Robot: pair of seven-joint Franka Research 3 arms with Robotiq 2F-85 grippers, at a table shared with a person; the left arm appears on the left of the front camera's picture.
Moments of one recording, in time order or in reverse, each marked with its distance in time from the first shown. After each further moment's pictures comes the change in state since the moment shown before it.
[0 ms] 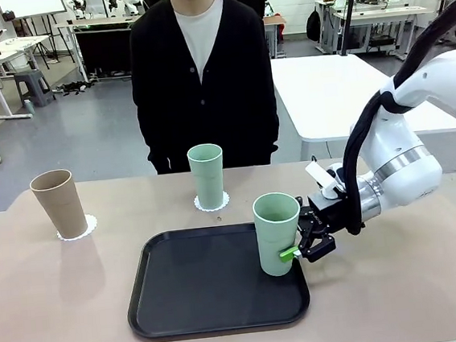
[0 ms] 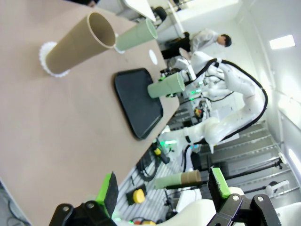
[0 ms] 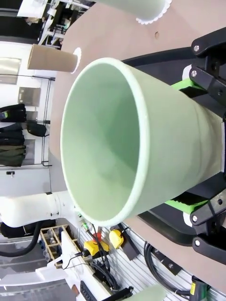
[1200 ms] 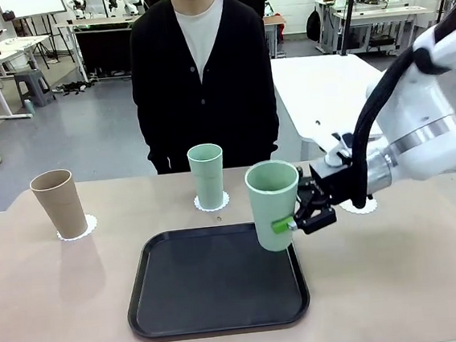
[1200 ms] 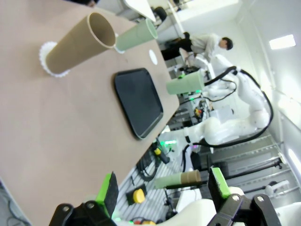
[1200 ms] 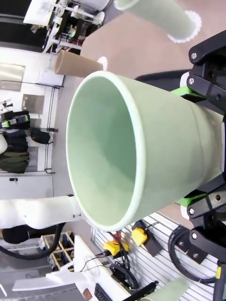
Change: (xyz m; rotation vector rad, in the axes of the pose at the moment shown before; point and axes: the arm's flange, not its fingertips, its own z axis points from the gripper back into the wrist) left arm 0.000 0.000 0.000 0.000 0.000 0.000; right arm 0.112 0.025 0.010 -0.069 0.030 0.017
